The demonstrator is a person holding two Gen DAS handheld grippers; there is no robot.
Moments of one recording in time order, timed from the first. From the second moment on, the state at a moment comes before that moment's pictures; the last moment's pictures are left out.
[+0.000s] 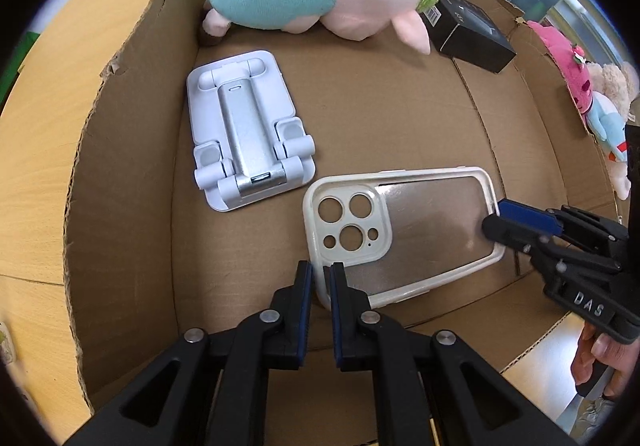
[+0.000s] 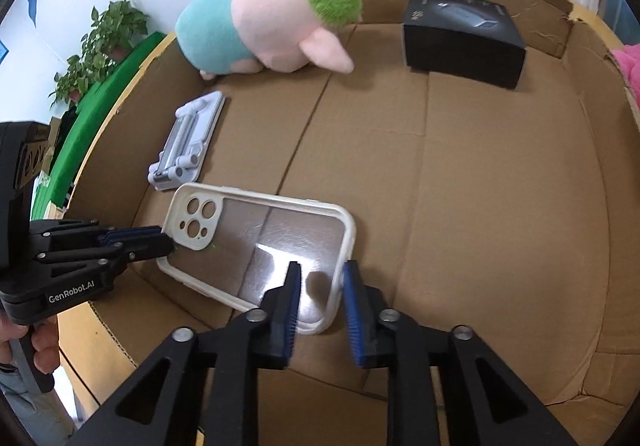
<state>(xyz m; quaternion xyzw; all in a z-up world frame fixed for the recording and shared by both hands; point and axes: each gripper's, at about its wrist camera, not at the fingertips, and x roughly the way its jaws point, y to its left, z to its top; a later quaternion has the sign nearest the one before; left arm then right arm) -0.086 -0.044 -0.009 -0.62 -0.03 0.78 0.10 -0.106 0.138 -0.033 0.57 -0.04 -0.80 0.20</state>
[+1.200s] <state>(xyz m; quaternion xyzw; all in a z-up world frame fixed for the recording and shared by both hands) -0.158 -0.042 -0.011 -0.65 -0.07 0.75 0.08 -0.090 0.146 -0.025 0.54 -0.08 -0.80 0.23</state>
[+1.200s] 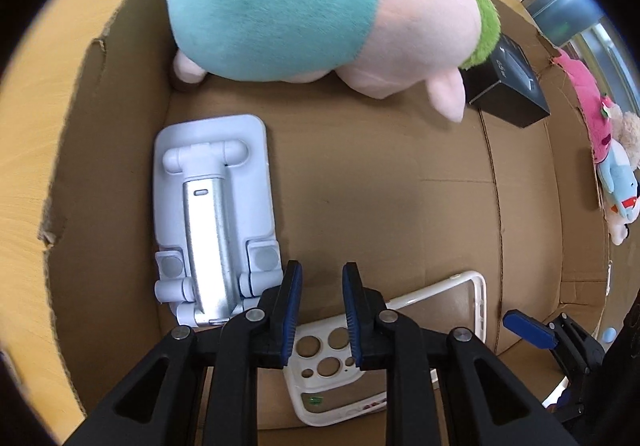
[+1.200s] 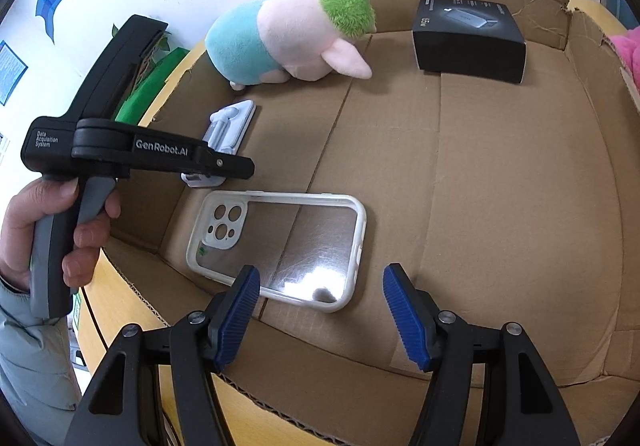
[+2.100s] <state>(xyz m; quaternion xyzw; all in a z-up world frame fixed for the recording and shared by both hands) -0.024 -0.048 0.130 -0.37 0.00 0.92 0.09 -0.039 0.163 0.040 0.43 -0.03 -0.89 0.17</state>
